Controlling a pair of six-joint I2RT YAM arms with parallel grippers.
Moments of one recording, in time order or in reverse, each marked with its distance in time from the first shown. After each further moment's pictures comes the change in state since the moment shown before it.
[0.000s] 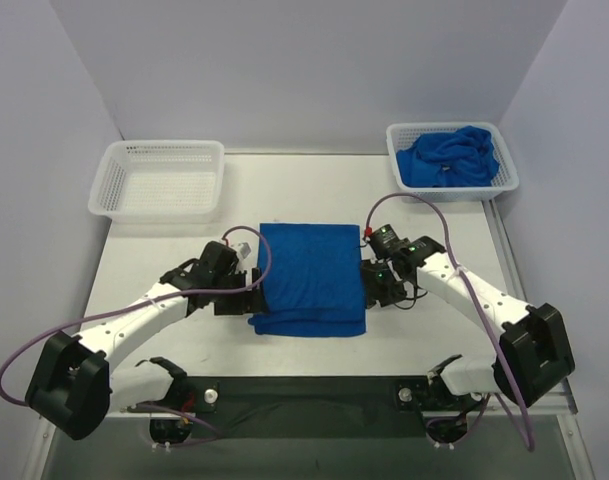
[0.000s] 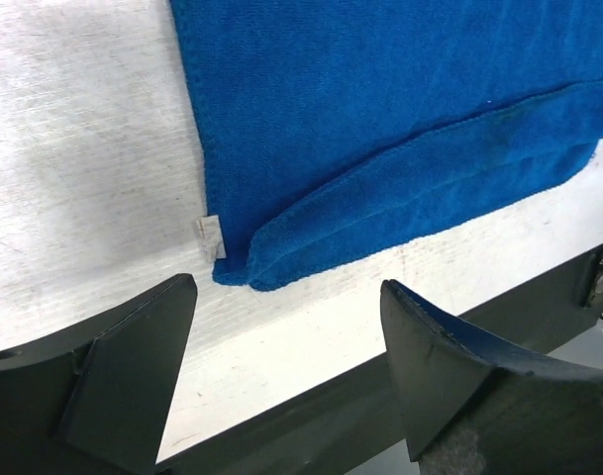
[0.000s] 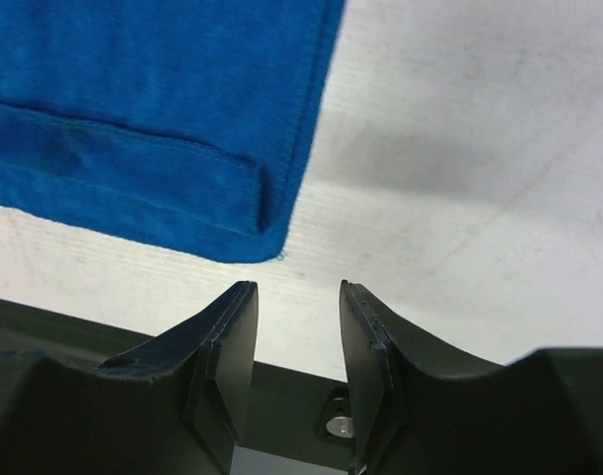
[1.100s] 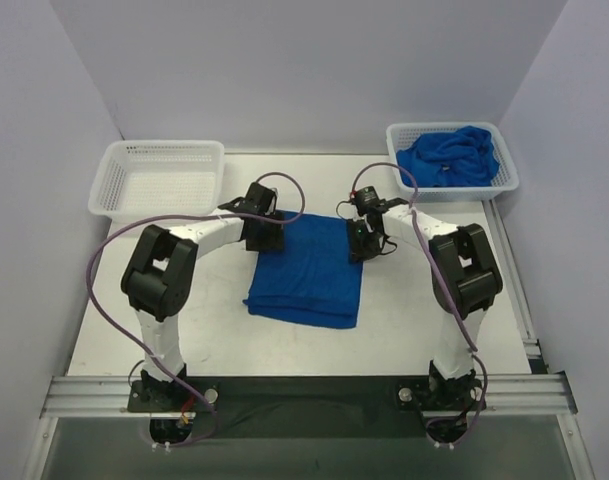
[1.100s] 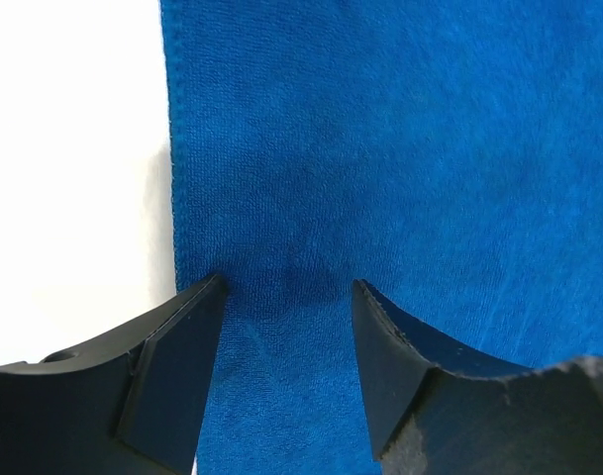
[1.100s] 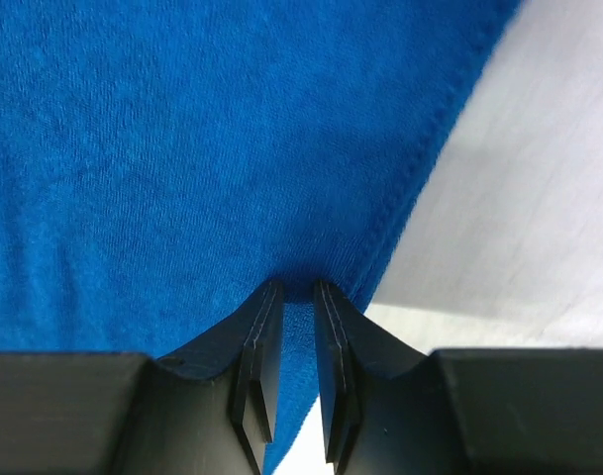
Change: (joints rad) left arm 0.053 0.764 0.629 0.115 -0.217 0.118; right arm -0.138 0.589 0.358 0.278 -0.049 -0.069
